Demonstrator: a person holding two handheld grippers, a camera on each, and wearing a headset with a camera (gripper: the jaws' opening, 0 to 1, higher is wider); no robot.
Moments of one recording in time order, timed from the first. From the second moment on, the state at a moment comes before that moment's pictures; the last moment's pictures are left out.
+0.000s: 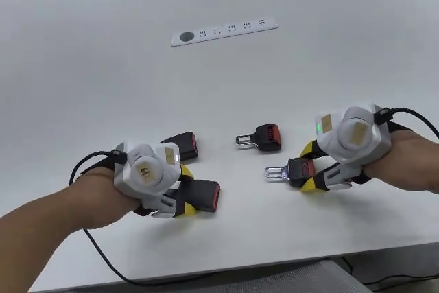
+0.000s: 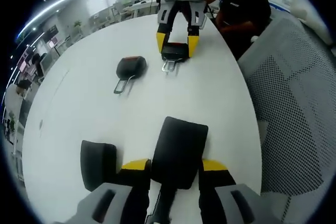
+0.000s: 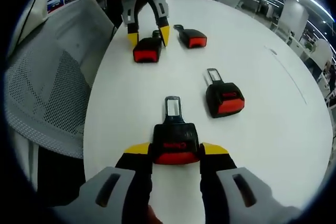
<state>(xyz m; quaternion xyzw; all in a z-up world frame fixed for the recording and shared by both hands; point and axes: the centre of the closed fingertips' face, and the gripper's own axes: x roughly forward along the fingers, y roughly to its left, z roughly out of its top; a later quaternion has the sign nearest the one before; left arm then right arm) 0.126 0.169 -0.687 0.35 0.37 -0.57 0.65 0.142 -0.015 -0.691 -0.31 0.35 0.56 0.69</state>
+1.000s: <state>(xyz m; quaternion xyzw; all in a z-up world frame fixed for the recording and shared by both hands) 0.120 0.165 -0.686 0.37 0.39 -0.55 0.64 0.142 -0.015 -0.693 -0.29 0.36 0.55 0.69</state>
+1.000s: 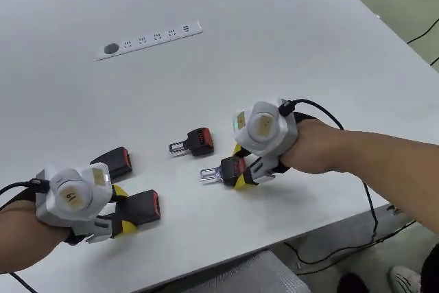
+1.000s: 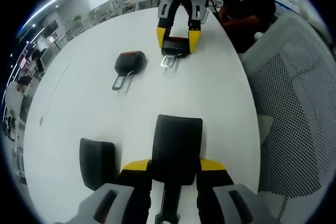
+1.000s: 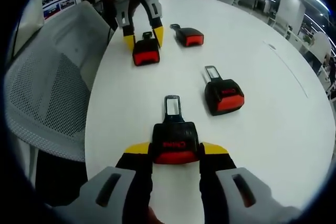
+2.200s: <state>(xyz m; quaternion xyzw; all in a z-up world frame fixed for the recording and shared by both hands) 0.125 0.173 -0.692 0.35 0.40 -0.53 0.66 0.140 -0.015 -0.694 -0.30 0.37 0.56 0.68</state>
